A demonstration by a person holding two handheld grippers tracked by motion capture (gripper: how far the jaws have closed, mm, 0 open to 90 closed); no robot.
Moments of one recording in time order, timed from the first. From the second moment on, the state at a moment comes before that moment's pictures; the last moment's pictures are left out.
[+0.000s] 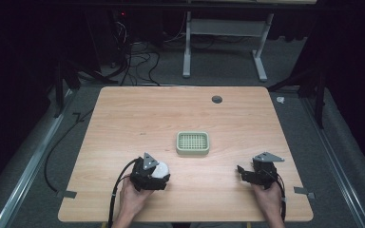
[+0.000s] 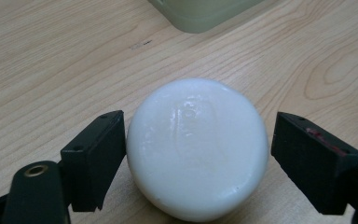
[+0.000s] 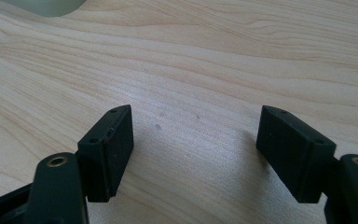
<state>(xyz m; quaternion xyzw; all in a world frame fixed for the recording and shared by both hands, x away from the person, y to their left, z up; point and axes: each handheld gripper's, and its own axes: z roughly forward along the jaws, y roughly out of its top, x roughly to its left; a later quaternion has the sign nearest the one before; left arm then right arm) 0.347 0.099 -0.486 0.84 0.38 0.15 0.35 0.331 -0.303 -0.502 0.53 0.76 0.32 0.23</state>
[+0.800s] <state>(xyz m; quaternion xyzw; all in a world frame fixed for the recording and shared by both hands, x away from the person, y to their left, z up) 0.350 0.093 -0.498 0.85 0.37 0.16 0.33 0.331 -0.303 -0.502 0.53 0.76 0.32 0.23</state>
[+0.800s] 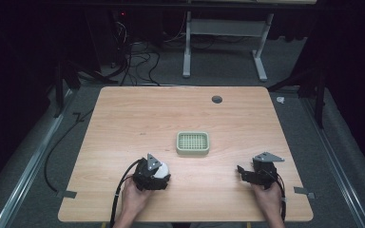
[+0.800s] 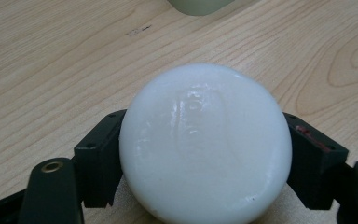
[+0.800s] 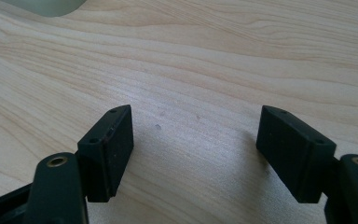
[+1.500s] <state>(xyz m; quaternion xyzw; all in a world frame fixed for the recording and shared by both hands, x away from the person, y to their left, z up) 0.348 0.100 -0.485 0.85 0.37 0.15 0.34 0.331 -0.304 -0.502 0.52 0.76 0.32 0.23</state>
